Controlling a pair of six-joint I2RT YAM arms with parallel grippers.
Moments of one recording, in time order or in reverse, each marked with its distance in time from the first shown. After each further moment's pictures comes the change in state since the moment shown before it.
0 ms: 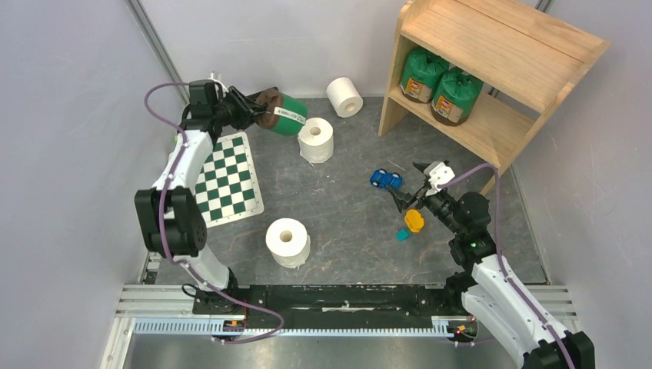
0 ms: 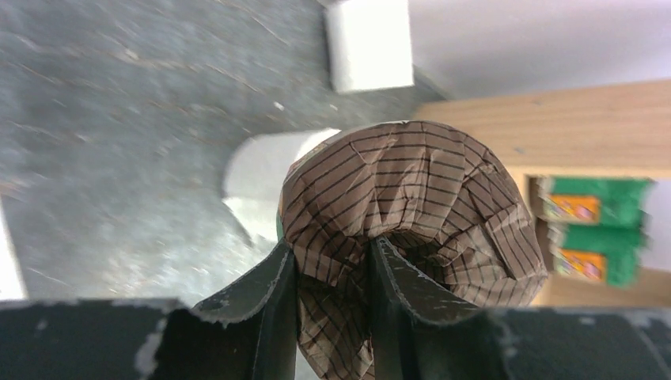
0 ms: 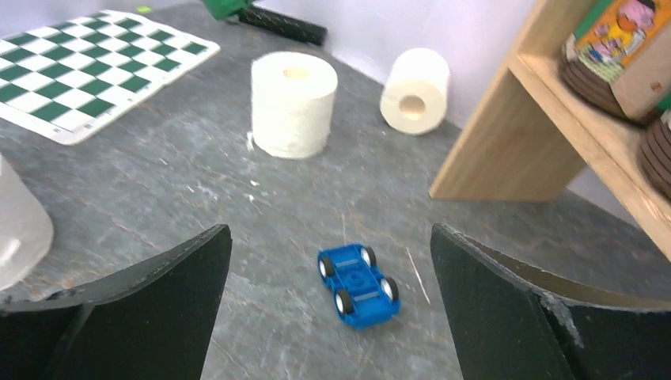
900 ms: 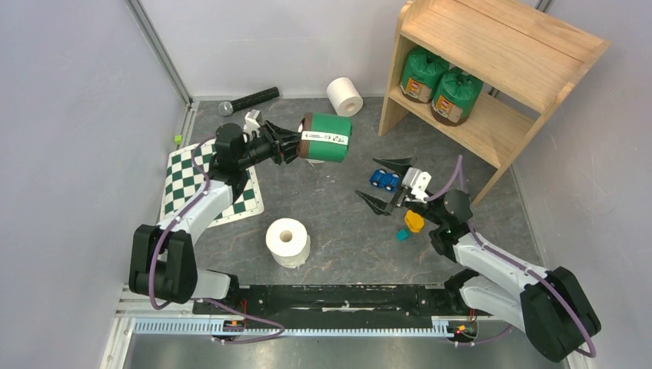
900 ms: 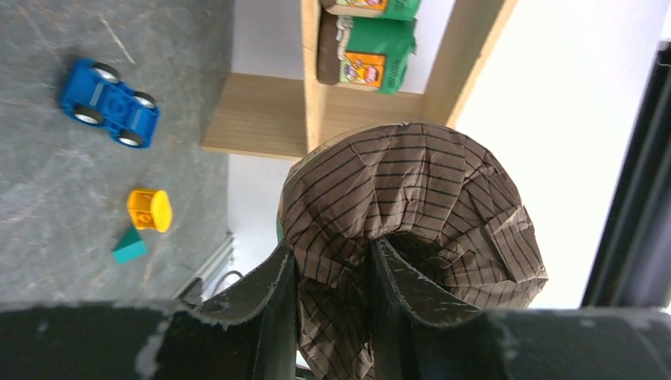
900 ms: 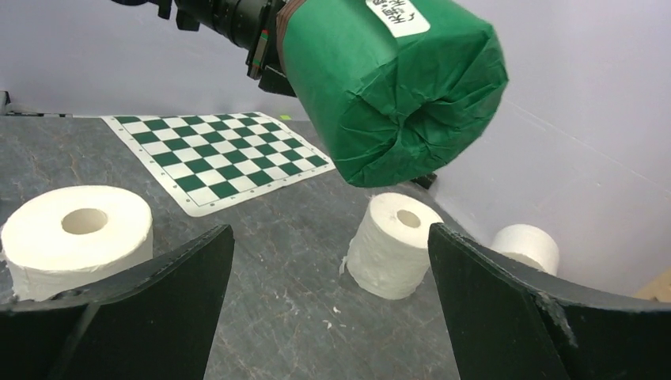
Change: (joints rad) left arm -0.240 -0.365 -0.626 0.674 0.316 -0.772; right arm 0.192 0.344 0.005 0.632 -0.215 0.035
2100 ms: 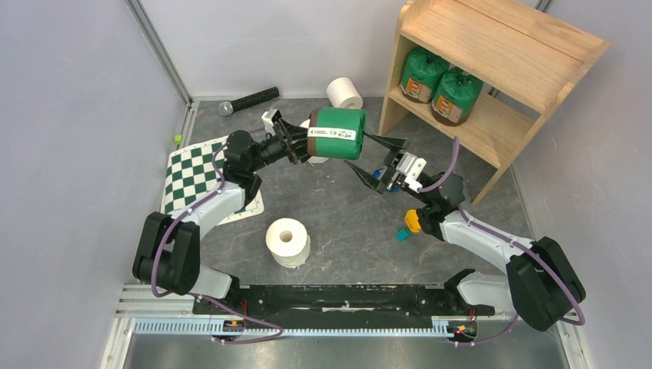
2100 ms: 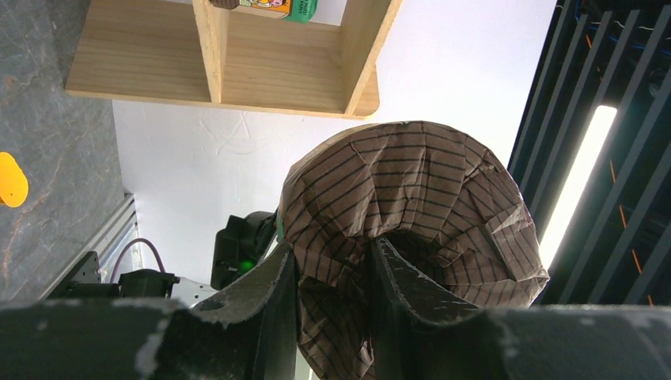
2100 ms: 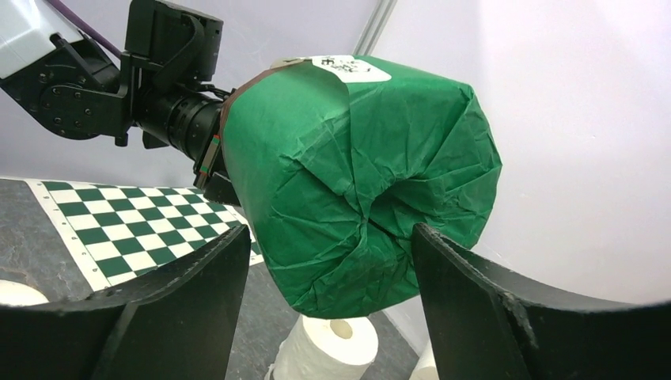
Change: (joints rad) left arm -0.120 0.066 -0.044 0.433 0.023 -0.363; right arm 0.048 0.224 0.225 0.214 0.017 -0.085
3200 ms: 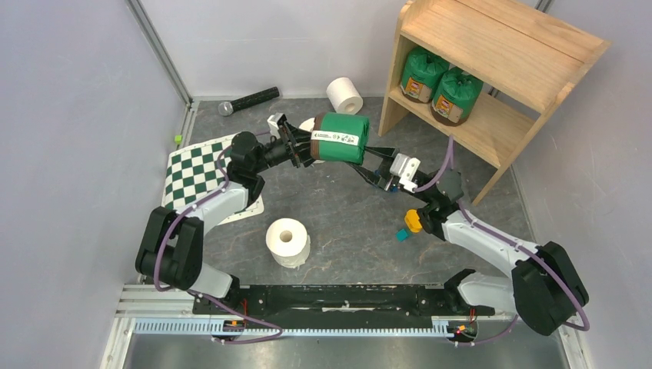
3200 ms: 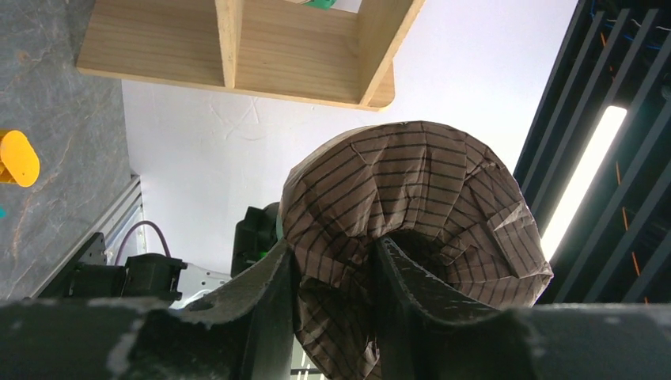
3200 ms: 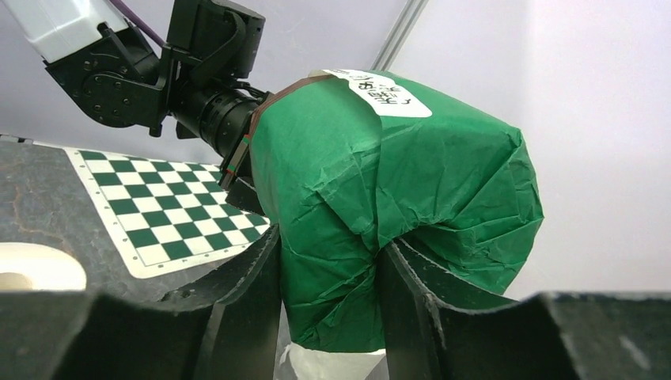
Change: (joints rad) left arm -0.022 0.028 -0.008 0.004 0.024 0.000; right arm 0.013 -0.023 0.032 -0.126 -0.082 -0.045
